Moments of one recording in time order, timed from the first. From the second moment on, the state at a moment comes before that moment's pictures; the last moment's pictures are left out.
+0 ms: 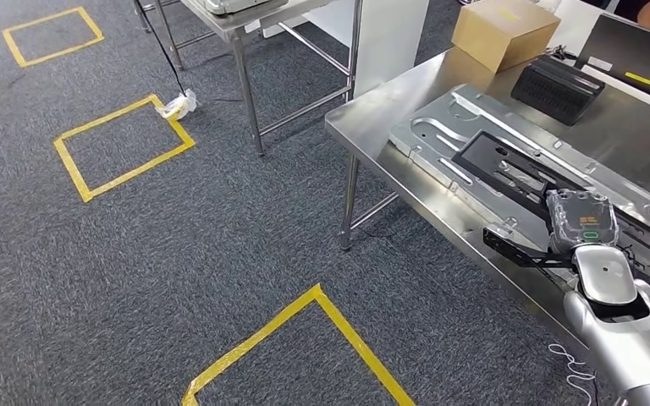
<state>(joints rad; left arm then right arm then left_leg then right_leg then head) 0.02 -0.28 1.55 -0.68 -1.57 -0.48 -0.02 -0.60 -0.45 0.50 -1.03 1.38 -0.16 0.12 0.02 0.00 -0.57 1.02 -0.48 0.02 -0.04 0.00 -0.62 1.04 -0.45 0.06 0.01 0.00</state>
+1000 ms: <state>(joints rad) 0.02 -0.31 1.56 -0.73 -1.57 -0.51 -0.03 -0.62 -0.45 0.50 -1.01 1.37 -0.15 0.11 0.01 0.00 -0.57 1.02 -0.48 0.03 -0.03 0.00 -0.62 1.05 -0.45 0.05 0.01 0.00</state>
